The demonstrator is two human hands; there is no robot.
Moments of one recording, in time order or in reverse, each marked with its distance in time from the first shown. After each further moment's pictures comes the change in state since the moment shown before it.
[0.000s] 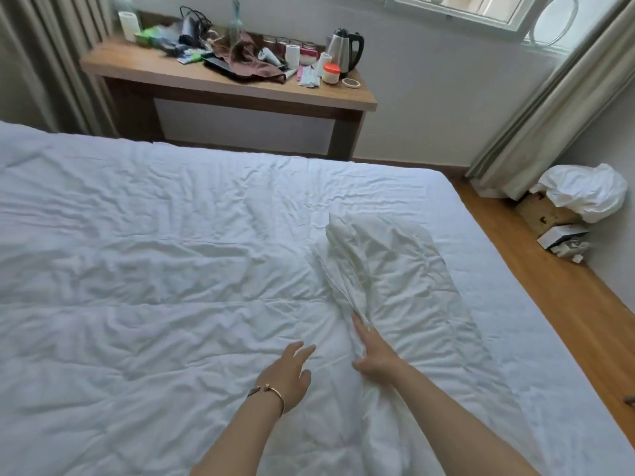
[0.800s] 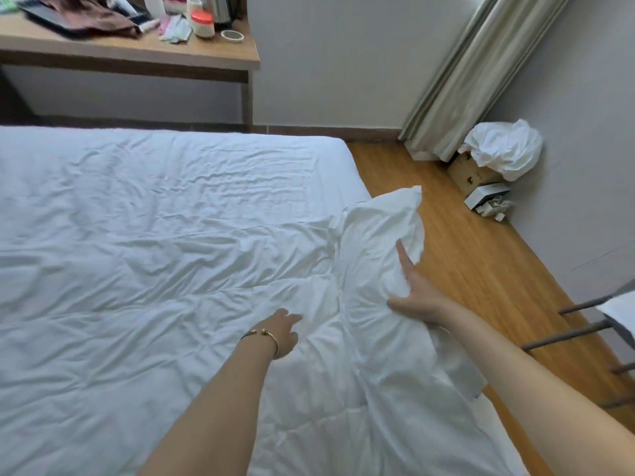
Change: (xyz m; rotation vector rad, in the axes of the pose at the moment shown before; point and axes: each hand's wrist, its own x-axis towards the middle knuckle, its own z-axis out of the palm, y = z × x) left_hand 0.162 0.334 0.113 0.287 -0.248 0.017; right_hand -0.100 0.289 -0.342 0.183 0.209 0.109
